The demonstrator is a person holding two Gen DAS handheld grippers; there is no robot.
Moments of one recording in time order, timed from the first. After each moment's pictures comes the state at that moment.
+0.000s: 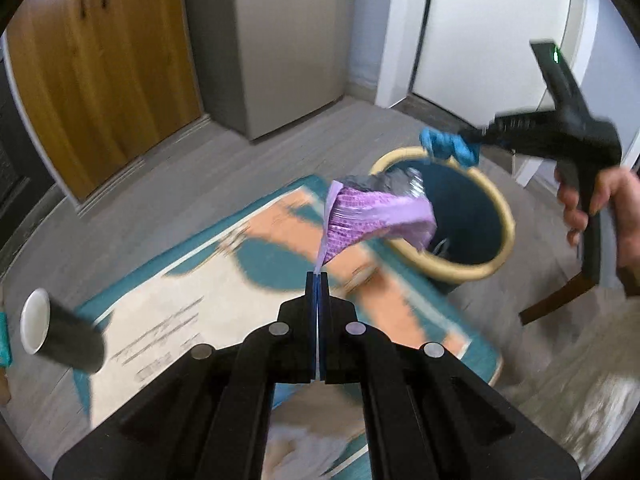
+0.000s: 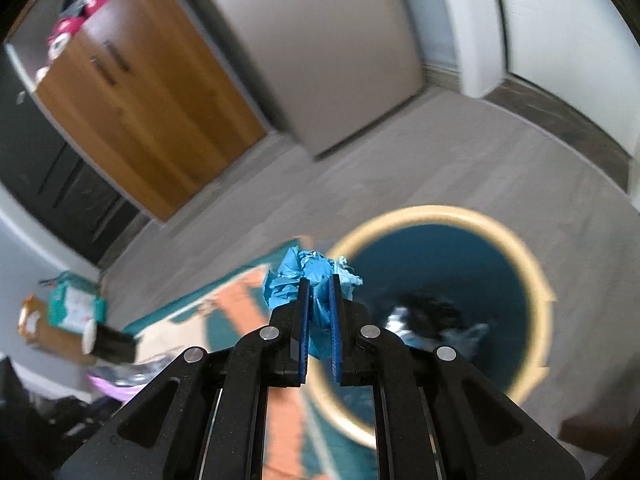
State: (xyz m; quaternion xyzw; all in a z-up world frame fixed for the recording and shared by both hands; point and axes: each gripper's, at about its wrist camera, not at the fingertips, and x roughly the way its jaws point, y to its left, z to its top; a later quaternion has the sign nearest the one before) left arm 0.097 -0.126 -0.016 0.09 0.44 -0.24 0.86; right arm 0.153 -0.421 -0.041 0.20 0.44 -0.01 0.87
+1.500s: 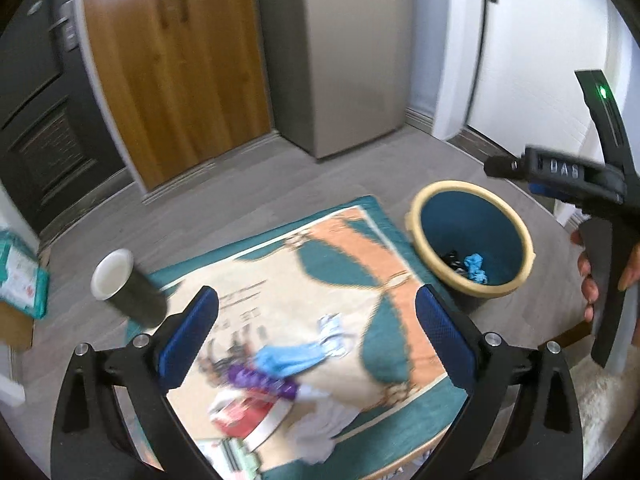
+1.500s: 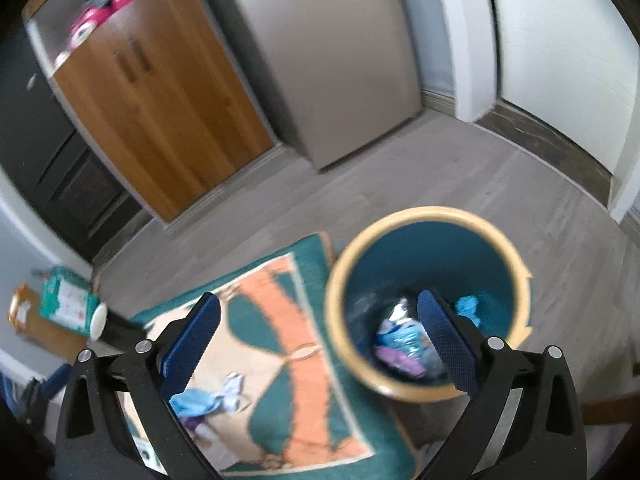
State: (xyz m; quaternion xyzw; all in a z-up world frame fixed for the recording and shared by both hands) left arm 0.035 -0.075 0.034 0.07 0.40 -0.10 0.91; right arm 0.091 -0.320 0.012 0.15 0.41 0.01 0.90
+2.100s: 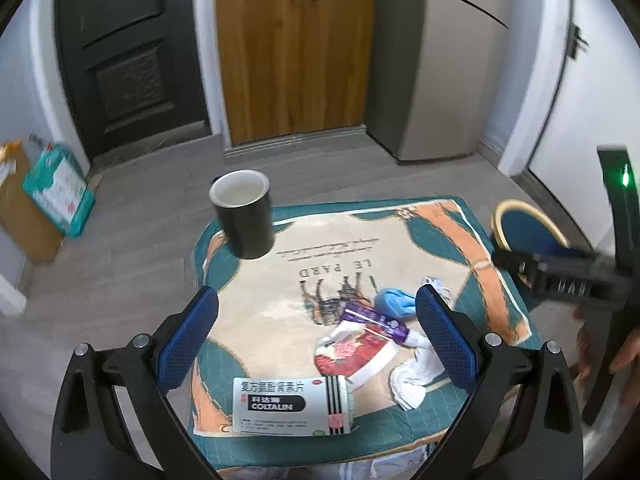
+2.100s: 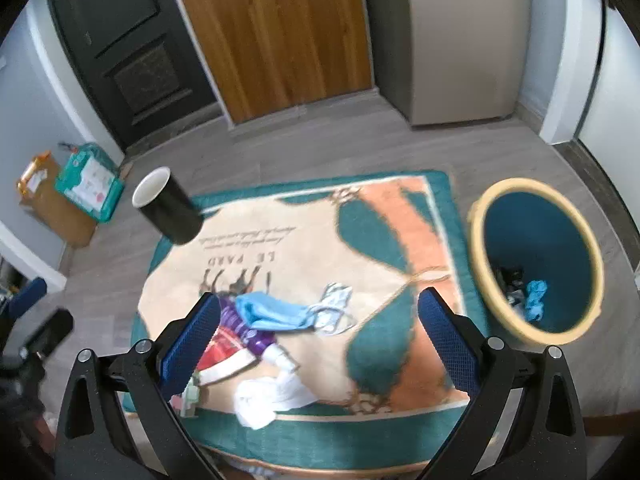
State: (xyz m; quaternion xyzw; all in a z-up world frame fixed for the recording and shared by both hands) left arm -0.021 0.075 0.021 -0.02 0.40 0.01 0.92; right arm 0.060 -0.152 -0.027 0.04 0.48 0.11 0.87
